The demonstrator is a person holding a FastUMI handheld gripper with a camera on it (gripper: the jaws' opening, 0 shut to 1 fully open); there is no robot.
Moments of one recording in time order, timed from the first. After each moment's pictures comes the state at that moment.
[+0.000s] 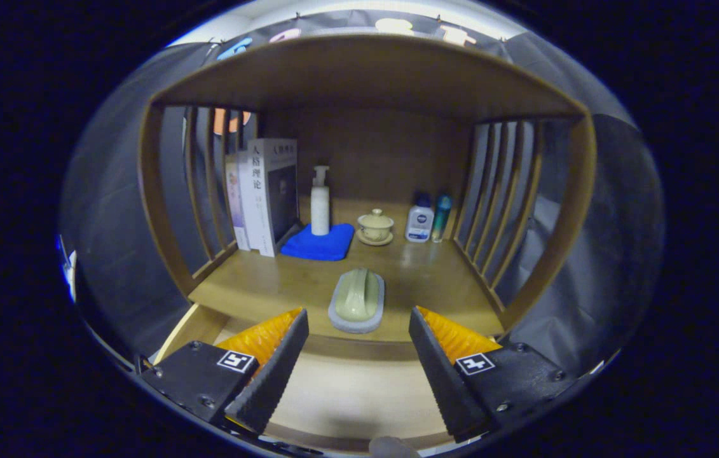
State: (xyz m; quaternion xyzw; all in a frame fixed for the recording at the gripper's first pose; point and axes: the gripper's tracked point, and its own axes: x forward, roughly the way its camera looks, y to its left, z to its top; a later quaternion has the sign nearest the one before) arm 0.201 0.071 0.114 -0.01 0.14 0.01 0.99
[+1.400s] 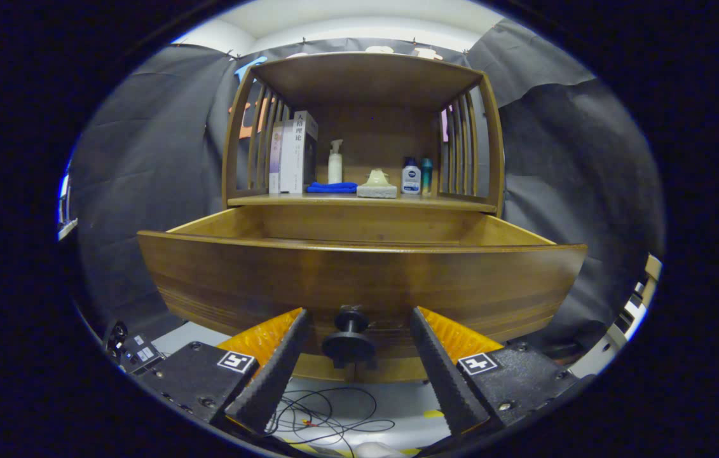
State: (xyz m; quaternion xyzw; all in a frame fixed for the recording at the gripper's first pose) arm 0.082 0.114 -0.114 0.01 0.08 -0.02 1.00
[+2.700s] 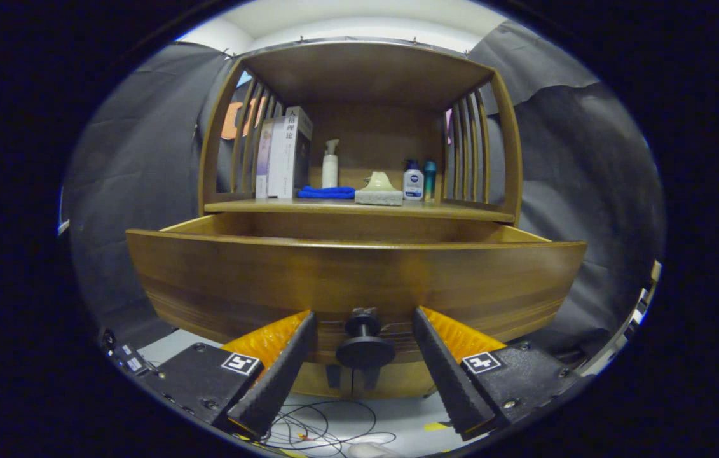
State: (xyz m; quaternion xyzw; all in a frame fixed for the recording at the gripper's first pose) arm 0.159 0.116 -0.098 0.01 0.06 -0.03 1.00
